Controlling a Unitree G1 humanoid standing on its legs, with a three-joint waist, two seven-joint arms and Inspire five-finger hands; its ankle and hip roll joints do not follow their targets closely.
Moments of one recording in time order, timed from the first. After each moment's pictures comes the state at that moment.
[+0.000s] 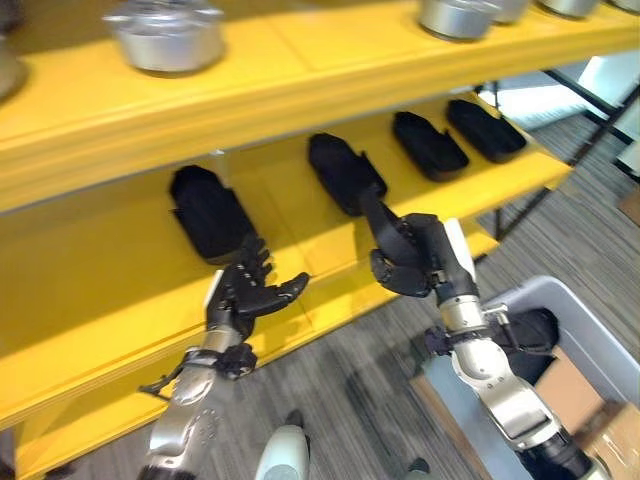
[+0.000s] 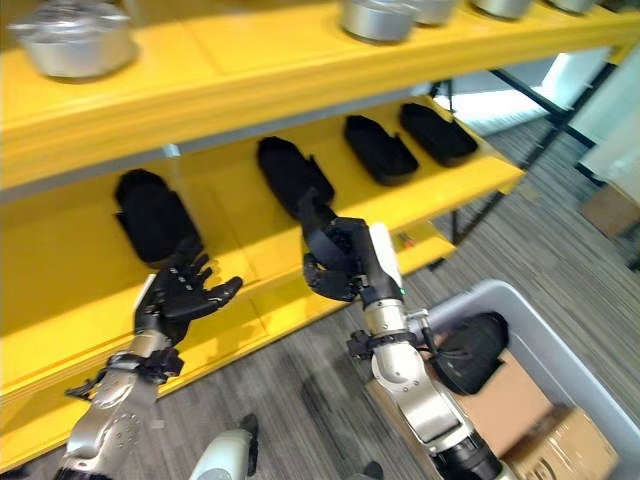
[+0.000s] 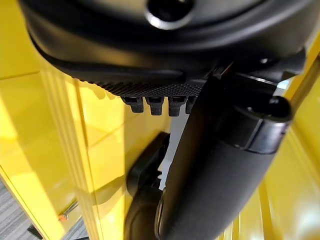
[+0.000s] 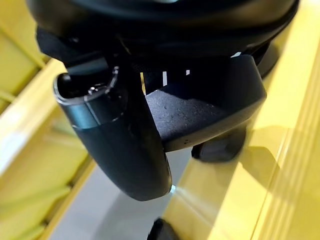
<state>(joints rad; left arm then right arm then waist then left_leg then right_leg) 0.03 0.43 -0.10 -0.08 -0.65 0.00 0.05 -0.11 -0.46 0.38 -0.29 -0.08 0.09 -0.39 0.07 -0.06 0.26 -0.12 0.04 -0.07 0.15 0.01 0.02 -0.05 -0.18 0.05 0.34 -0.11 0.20</state>
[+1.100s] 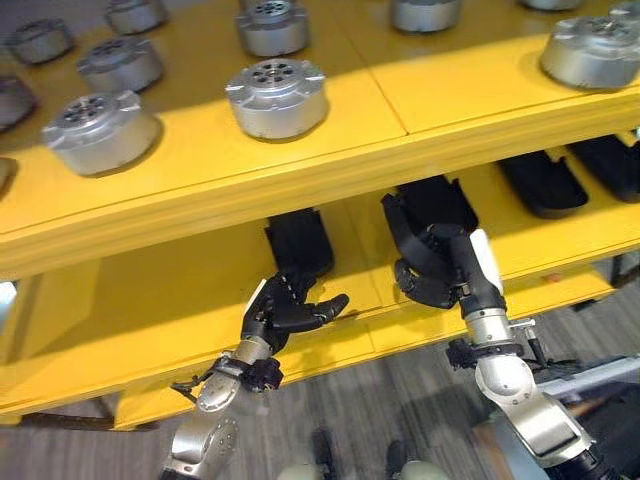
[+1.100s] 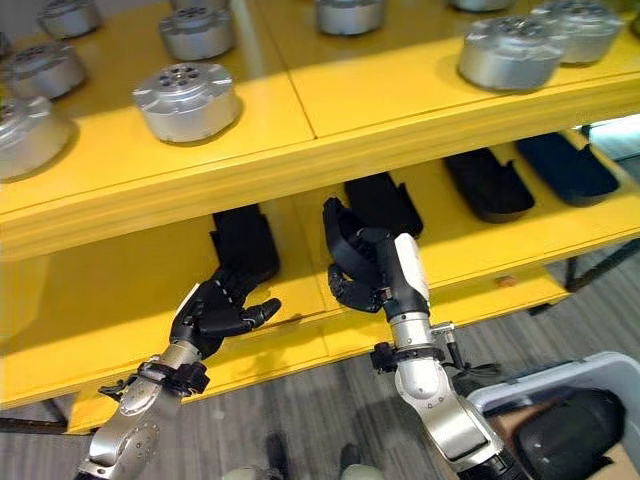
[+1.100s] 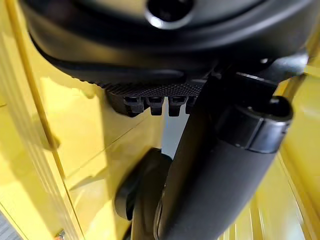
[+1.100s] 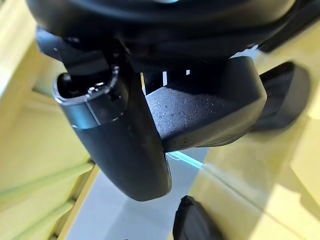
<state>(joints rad) 0.05 0.36 -0.20 -0.14 -0.66 0.00 -0.04 -0.07 -0.55 0.33 -0.30 -0.10 0.05 -0.42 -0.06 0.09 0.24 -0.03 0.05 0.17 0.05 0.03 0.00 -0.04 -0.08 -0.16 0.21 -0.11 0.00</state>
